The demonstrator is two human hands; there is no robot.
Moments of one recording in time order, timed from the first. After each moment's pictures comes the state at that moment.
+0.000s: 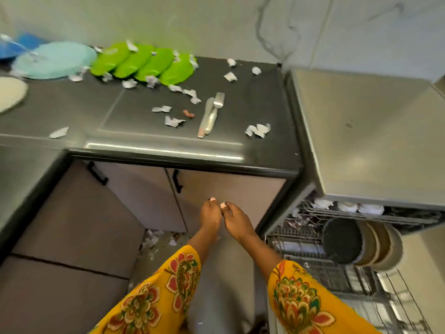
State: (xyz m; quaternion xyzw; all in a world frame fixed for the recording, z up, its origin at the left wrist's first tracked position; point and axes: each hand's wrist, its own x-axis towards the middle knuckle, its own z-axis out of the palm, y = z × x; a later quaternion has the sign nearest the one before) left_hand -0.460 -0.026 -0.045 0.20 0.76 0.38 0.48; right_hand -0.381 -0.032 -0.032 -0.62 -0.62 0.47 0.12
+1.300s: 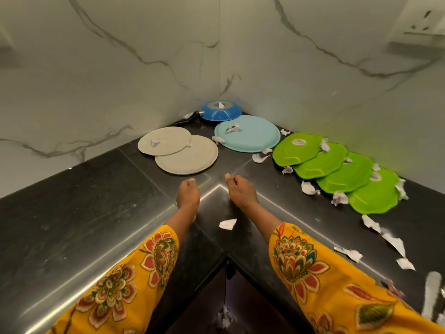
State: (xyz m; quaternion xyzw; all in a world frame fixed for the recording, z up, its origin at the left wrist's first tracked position) left_hand -0.968 0.060 0.064 0.01 0.82 0.56 0.15; right_hand -0.873 0.162 0.089 -0.34 -0.81 0.46 0.13
